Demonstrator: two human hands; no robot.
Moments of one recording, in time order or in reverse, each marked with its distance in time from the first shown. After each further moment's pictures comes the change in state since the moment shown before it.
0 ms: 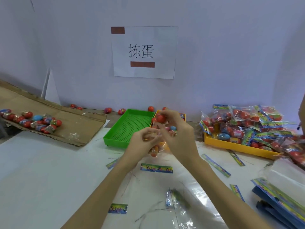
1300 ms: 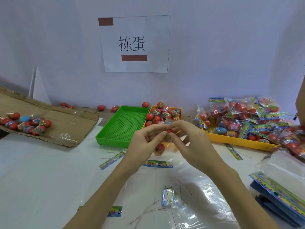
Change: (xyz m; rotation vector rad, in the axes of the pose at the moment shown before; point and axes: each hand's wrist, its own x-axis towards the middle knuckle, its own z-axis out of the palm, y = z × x) left_hand -0.019 0.018 0.020 -0.135 -0.110 0.232; right_hand -0.025 0.021 -0.052 -0.148 -0.249 0.097
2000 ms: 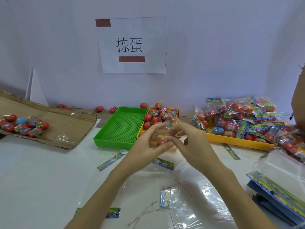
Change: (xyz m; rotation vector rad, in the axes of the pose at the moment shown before) left_hand -0.002 0.002 0.003 0.171 -0.154 -0.047; right_hand 0.001 0.005 -0.001 -0.077 0.014 0.044
